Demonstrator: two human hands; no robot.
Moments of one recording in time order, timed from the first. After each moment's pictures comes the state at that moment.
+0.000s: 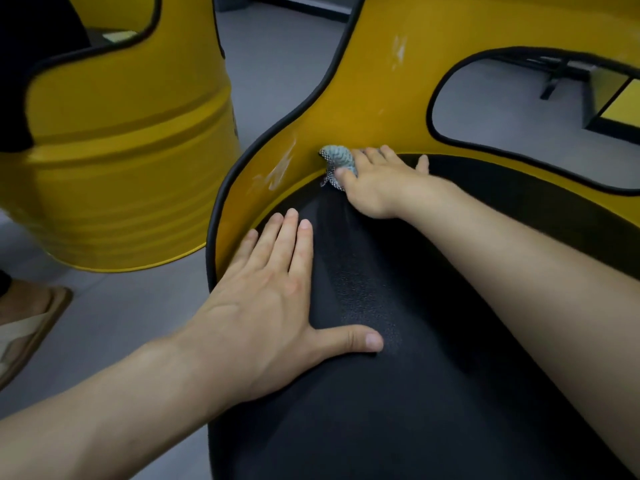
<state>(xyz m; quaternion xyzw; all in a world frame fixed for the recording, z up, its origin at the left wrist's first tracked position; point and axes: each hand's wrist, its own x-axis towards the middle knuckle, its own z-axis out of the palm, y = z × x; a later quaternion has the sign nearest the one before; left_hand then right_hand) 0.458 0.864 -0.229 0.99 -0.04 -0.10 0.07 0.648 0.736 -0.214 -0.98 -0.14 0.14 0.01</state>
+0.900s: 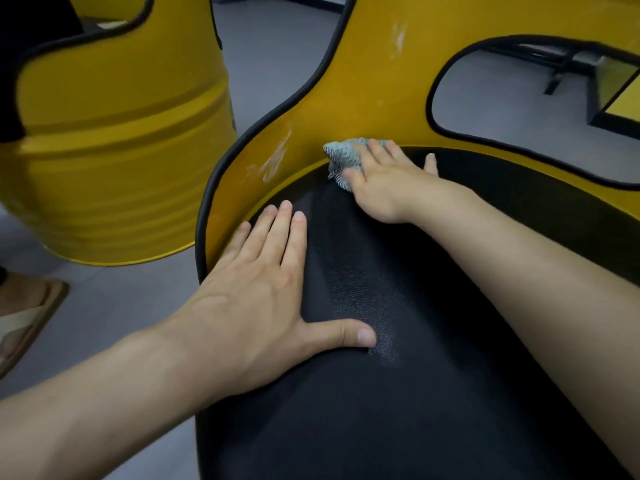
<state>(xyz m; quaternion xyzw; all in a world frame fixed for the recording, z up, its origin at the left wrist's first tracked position) 0.459 0.865 -0.228 0.99 -0.04 -0.10 0.07 0.638 0.721 -0.219 -0.98 -0.16 0.13 0.01</state>
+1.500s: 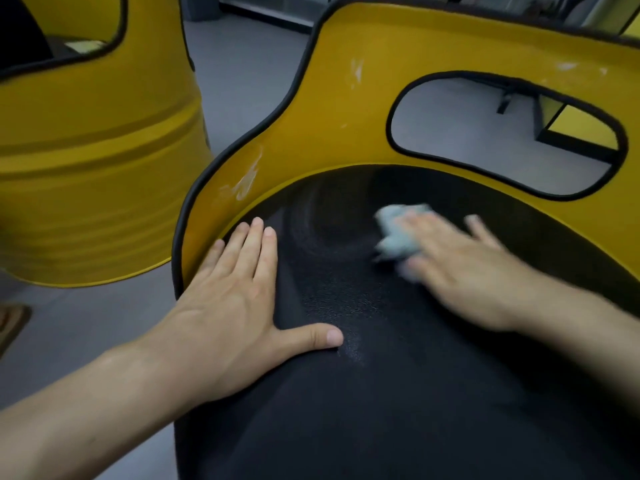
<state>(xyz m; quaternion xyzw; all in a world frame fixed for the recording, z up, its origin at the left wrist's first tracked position) 0.458 0.864 -0.229 0.99 -0.05 -0.10 0.07 0.542 0.593 -0.202 -0.97 -0.20 0.14 -0.05</state>
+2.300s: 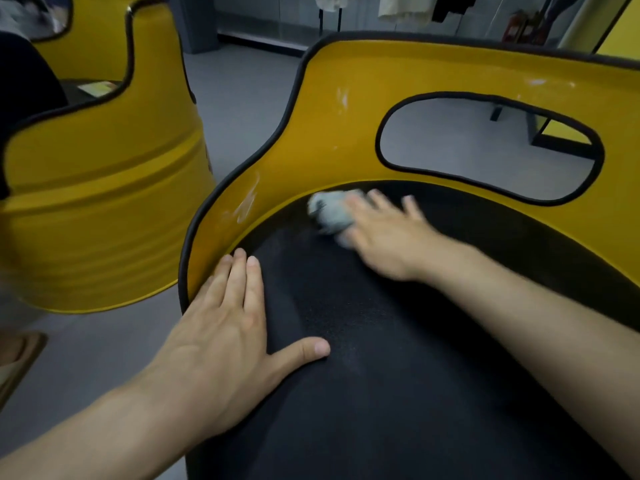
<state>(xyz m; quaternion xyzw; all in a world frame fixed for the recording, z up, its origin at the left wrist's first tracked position) 0.441 0.860 -0.220 0.99 0.00 -0.11 0.03 0.599 0.657 -0.211 -0.97 -0.23 0.08 -0.03</state>
